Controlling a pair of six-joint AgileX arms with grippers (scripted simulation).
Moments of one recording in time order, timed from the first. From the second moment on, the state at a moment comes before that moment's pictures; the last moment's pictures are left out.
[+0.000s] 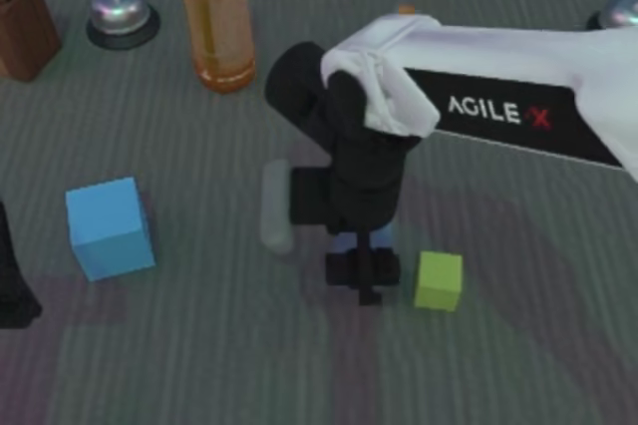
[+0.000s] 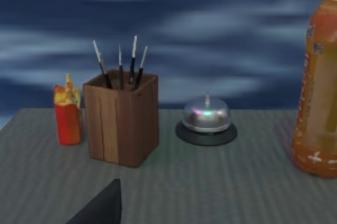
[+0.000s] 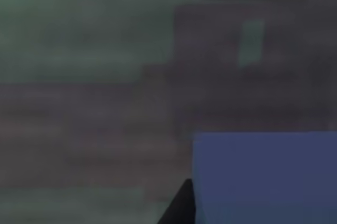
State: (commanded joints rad) left arm 0.00 0.00 0.00 0.00 0.00 0.00; right arm 0.74 2.25 1.73 -1.03 -0.01 -0.81
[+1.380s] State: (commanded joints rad) left arm 0.00 0.00 0.00 0.00 0.00 0.00; right arm 0.74 2.26 1.71 -1.01 -0.01 -0.82
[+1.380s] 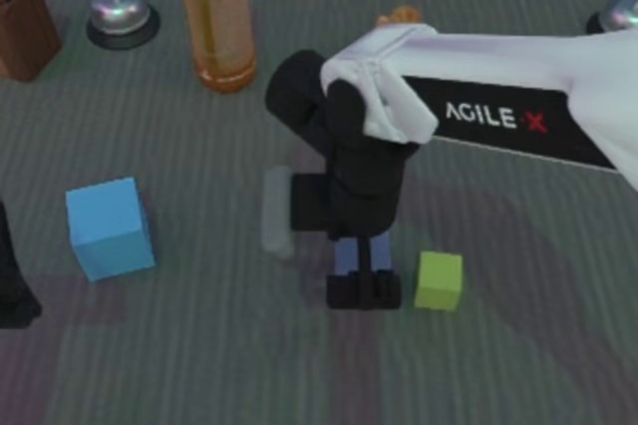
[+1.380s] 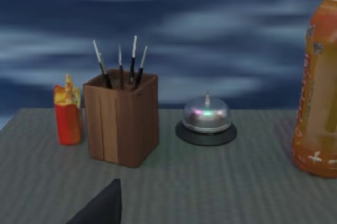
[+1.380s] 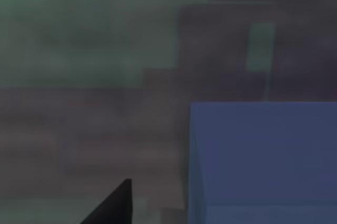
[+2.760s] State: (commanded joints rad) left arm -0.02 0.13 0.13 -0.10 0.00 0.10; right arm 0.67 2.05 1.77 -1.14 -0.02 -0.76
